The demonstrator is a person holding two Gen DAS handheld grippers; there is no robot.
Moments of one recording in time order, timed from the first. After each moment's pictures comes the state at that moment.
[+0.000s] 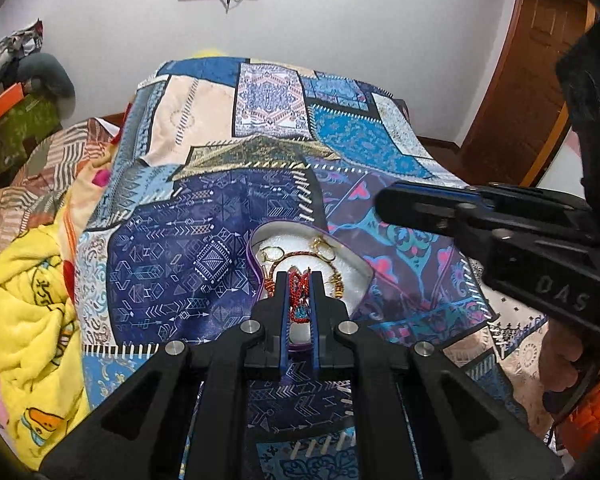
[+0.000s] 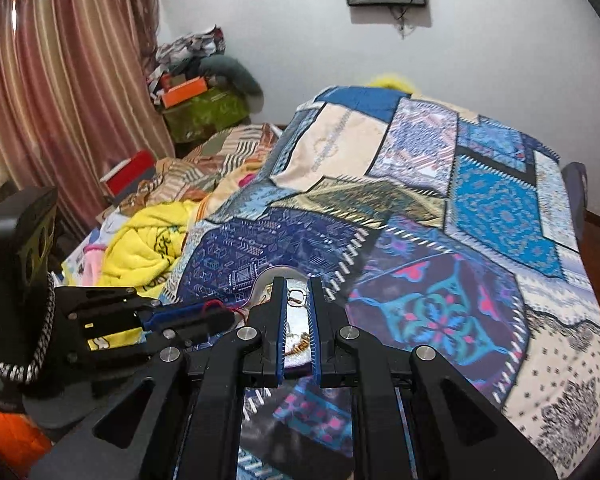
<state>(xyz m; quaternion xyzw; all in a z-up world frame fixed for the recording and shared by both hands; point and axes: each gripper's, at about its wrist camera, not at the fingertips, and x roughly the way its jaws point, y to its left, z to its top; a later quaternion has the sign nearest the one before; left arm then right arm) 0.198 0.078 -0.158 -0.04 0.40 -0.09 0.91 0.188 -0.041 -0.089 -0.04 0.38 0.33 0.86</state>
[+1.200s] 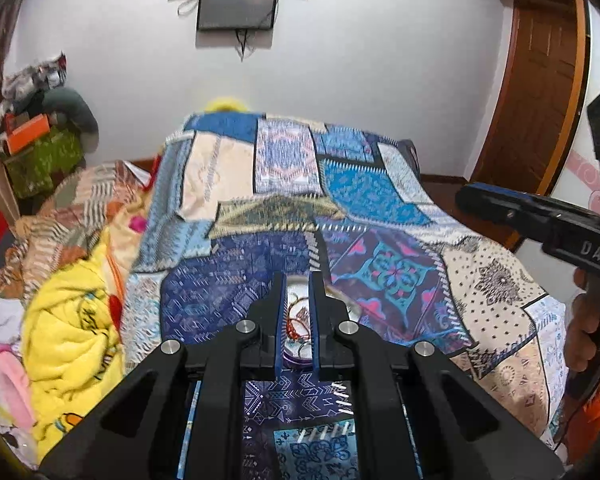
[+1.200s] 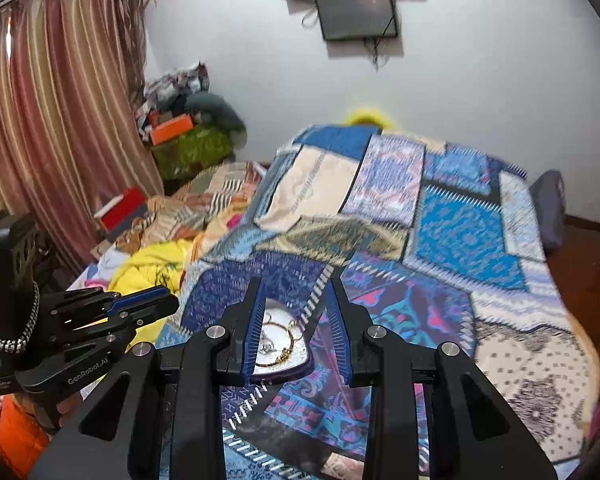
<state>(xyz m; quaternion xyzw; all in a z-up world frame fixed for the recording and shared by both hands) 0.147 0.082 -0.074 -0.03 0.32 -0.06 0.95 0.152 -0.093 -0.011 0.00 0.31 0.29 0.91</state>
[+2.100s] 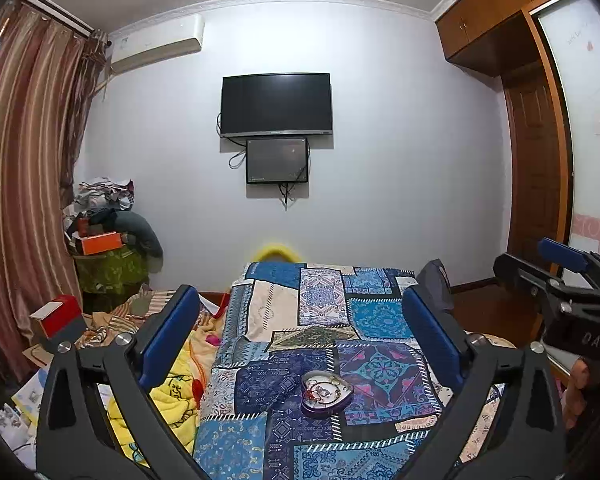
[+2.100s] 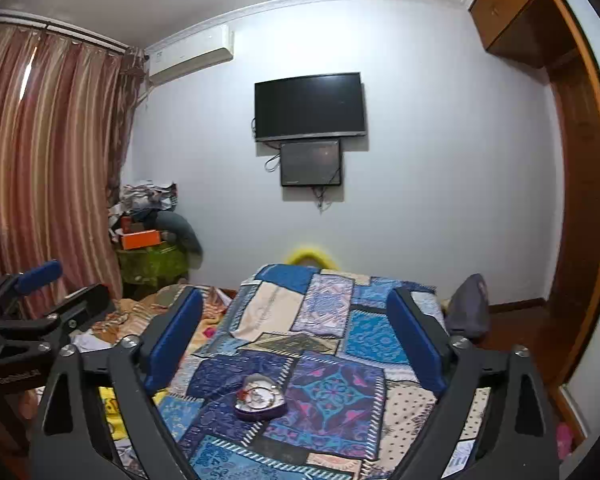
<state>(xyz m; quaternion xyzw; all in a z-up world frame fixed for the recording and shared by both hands) -0.041 0.052 0.057 0.01 0.07 0.03 1.00 0.001 -0.117 0.081 0.00 0.09 0.17 0.98</state>
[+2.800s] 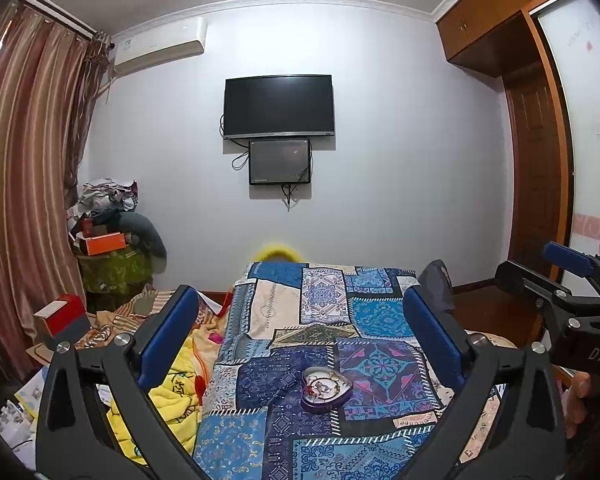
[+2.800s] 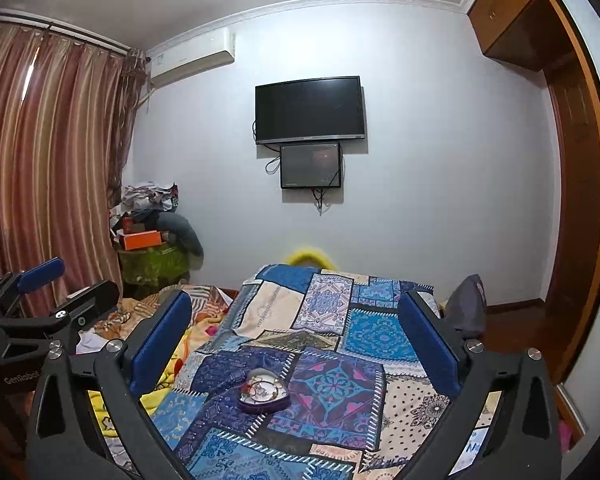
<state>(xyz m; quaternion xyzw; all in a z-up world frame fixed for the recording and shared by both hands) -0.054 0.046 0.053 0.01 0.07 0.04 1.00 -0.023 -0.119 0.077 0.00 0.09 0.17 0.98</state>
